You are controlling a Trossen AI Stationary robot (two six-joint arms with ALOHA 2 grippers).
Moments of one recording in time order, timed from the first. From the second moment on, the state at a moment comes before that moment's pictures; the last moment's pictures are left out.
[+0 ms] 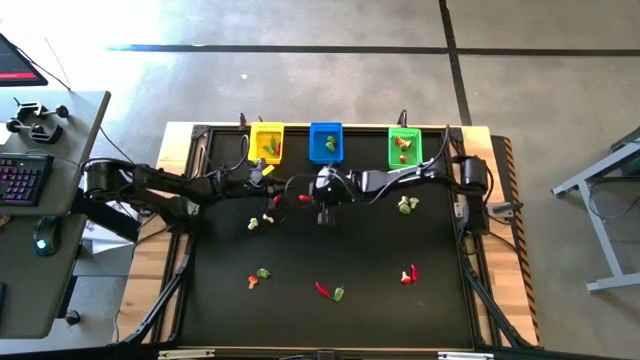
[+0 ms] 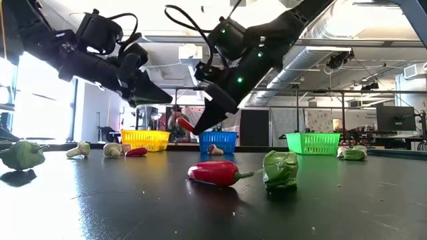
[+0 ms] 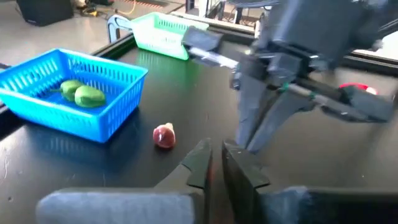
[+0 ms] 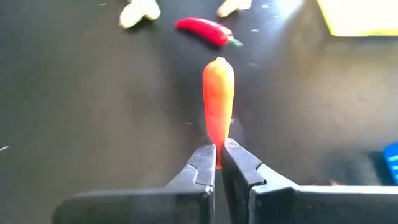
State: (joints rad) left arm 0.30 1.30 0.30 0.70 0.06 -0.08; right arm -0.13 1.97 1.24 -0.07 0.04 -0.12
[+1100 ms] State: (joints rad) left arm 0.29 1.30 0.37 0.54 0.07 -0.05; right arm -0.20 1.97 1.22 0.12 -0.06 -0.25
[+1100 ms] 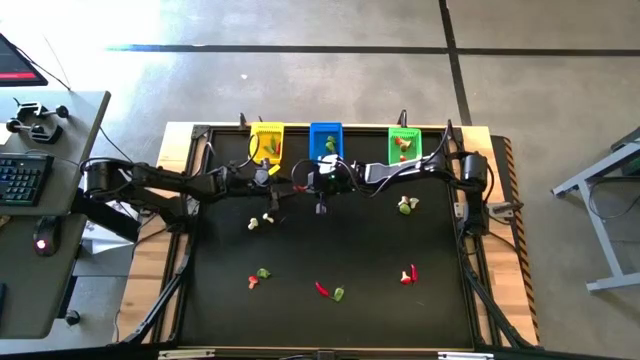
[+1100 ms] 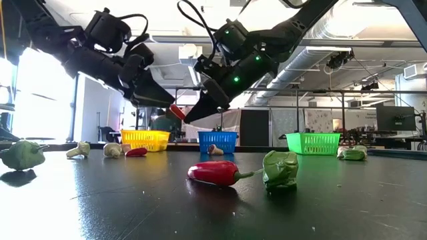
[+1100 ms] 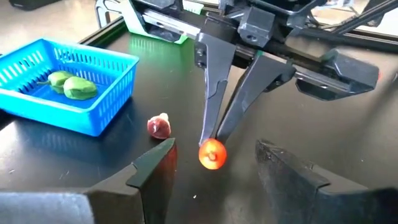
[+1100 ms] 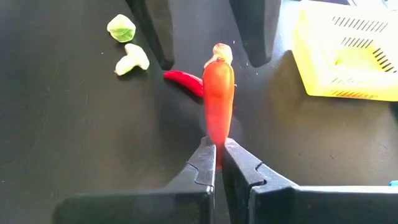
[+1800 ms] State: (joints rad) left arm 0.29 1.35 0.39 0.57 0.08 -0.05; right arm -0.20 1.97 1.22 0.13 -0.09 -0.25
